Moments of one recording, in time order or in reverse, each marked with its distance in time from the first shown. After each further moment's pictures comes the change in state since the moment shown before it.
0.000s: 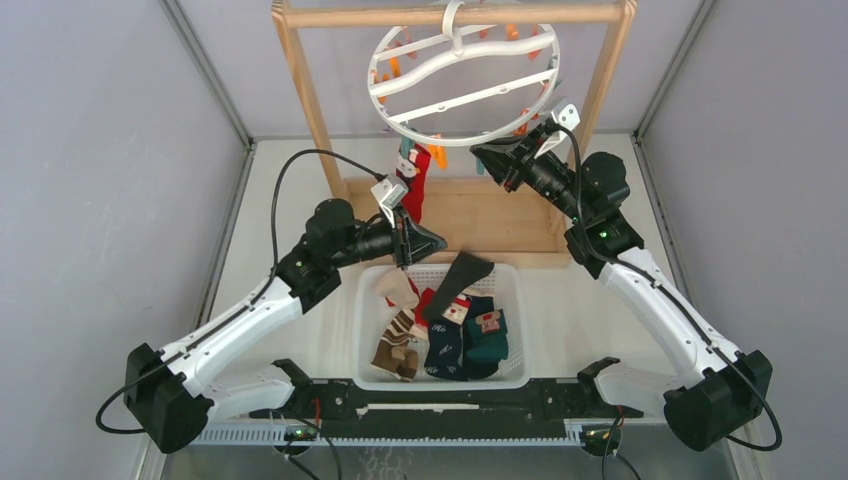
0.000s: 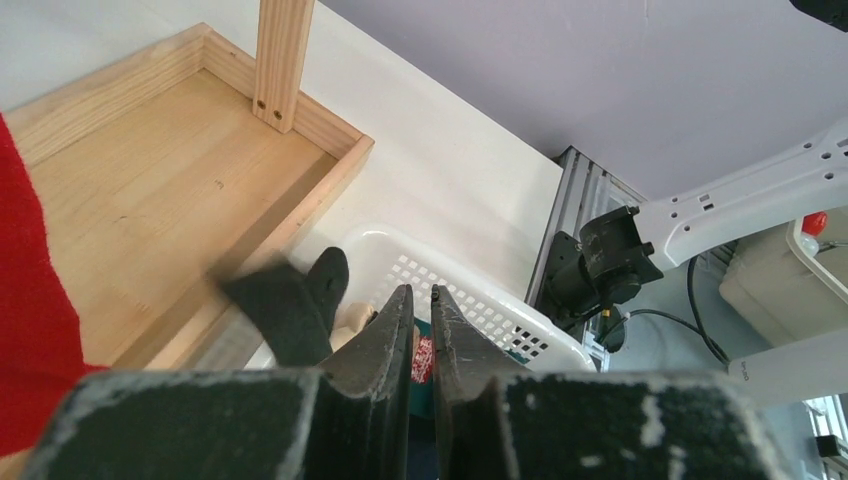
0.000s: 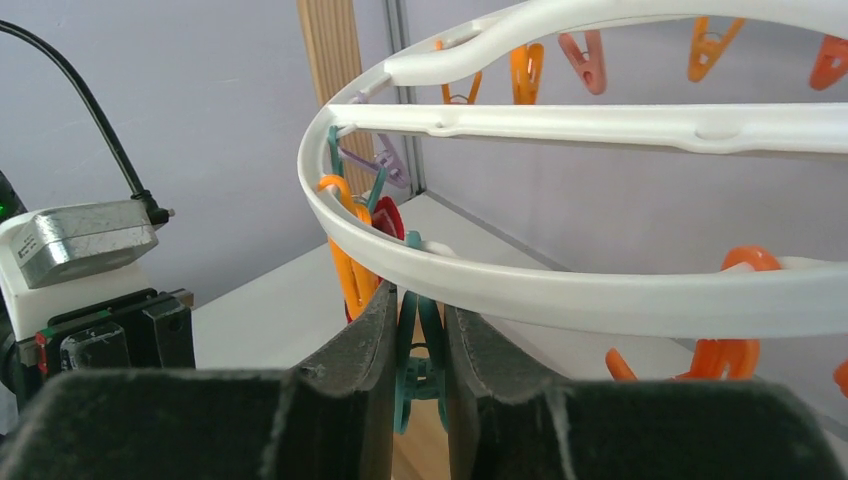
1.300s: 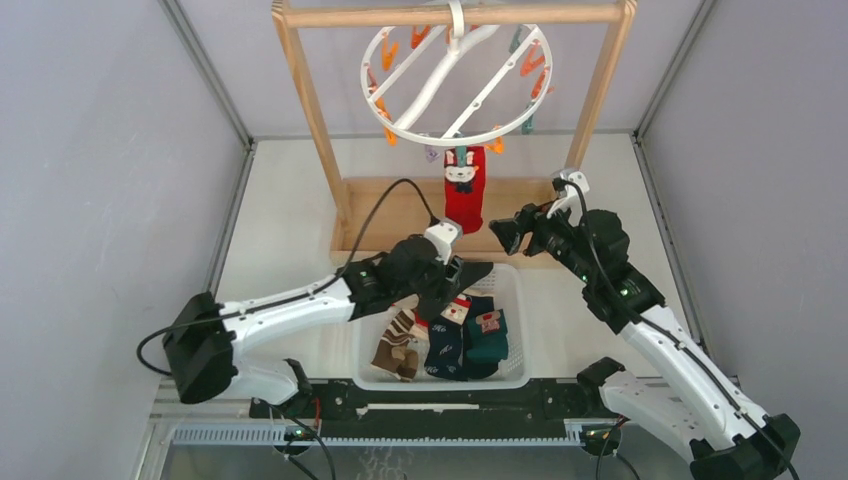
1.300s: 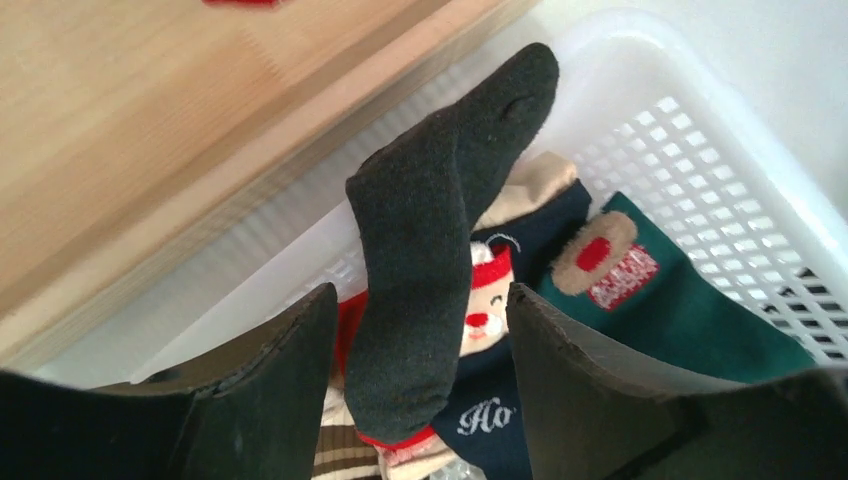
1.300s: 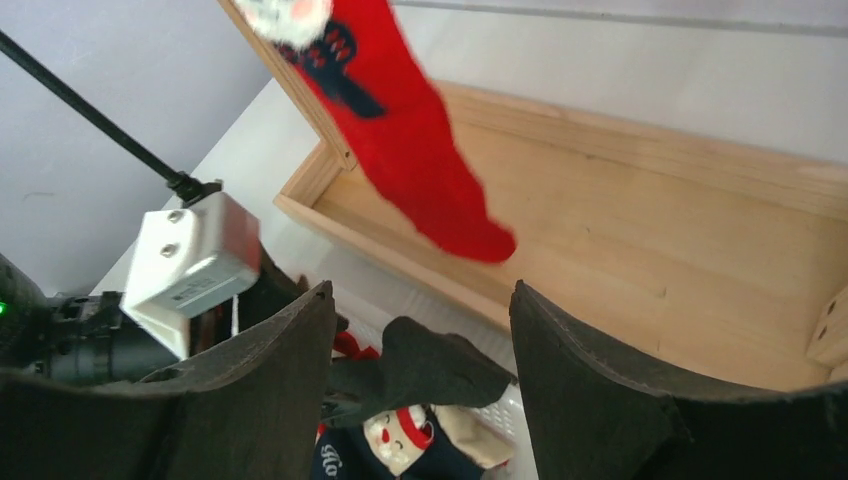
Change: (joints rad) left arm -0.293 0.233 0.014 -0.282 -0.653 0.064; right arm 0.049 -0.312 -0.298 -0.410 0.267 0.131
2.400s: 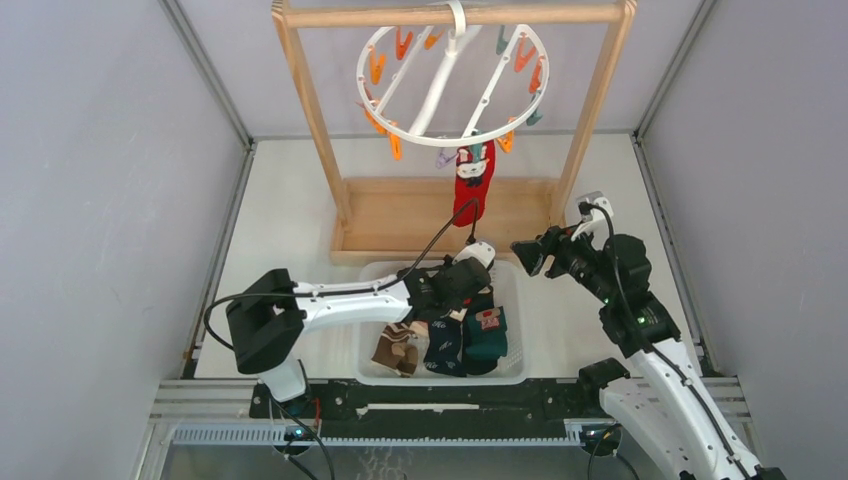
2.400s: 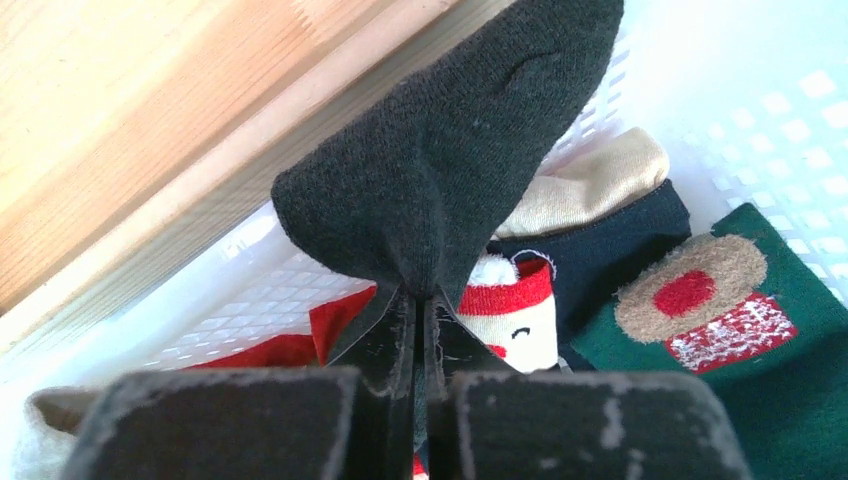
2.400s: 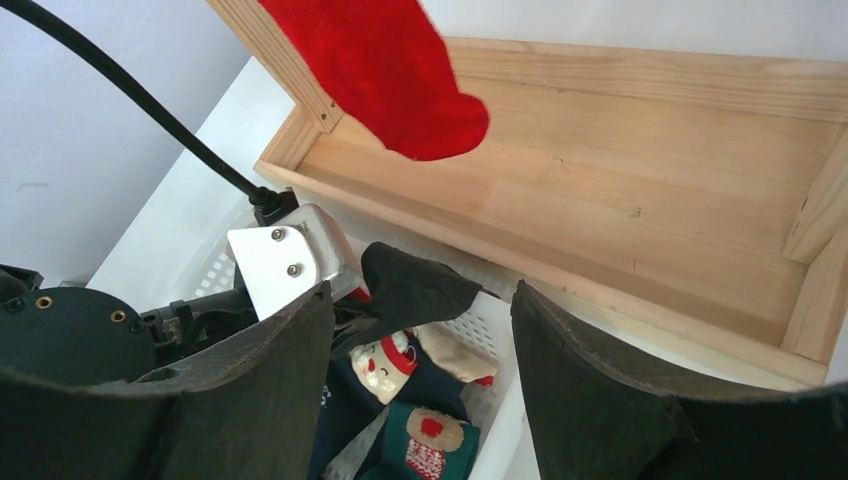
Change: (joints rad) left arm -0.175 0.352 0.216 -0.158 -0.386 -0.021; right arm -0.183 -0.216 -0.163 -0.111 -0.143 0.037
